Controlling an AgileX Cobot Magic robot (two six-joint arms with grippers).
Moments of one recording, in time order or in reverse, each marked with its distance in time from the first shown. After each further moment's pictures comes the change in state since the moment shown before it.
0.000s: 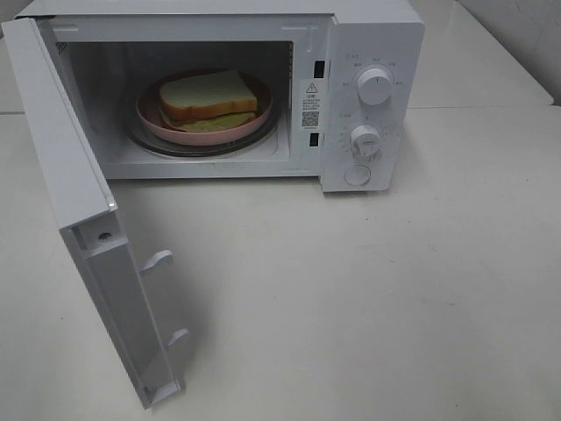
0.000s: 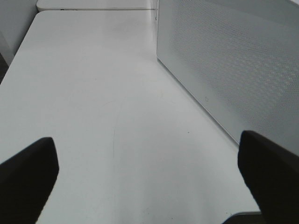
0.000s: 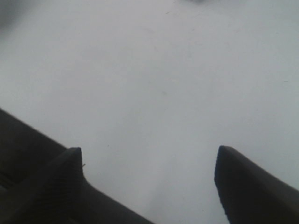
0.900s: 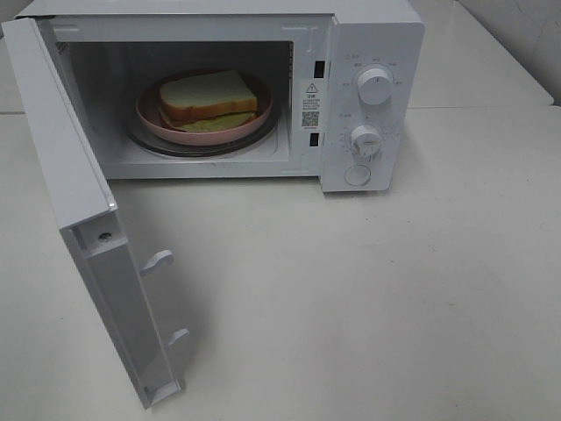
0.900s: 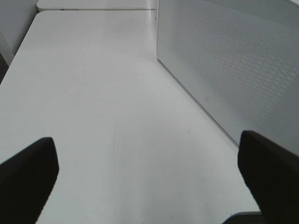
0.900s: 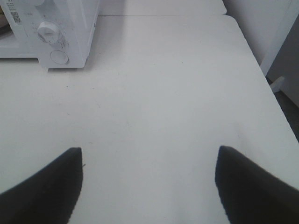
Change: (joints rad) left arm 0.000 0.000 0.000 0.000 0.000 0.000; right arm -0.423 -0.435 0.027 0.004 0.060 0.073
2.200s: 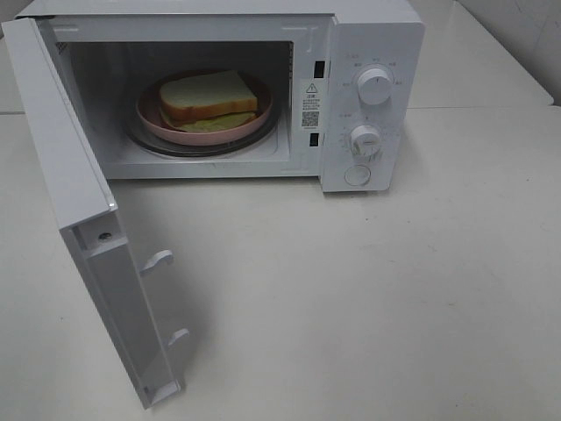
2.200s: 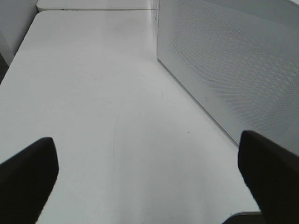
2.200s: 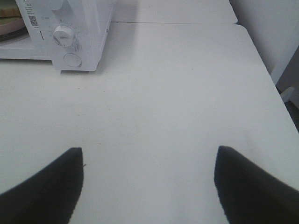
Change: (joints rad) left arm 0.000 0.000 0.000 0.000 0.000 0.000; right arm 0.000 -0.021 0.000 0.042 0.001 -0.051
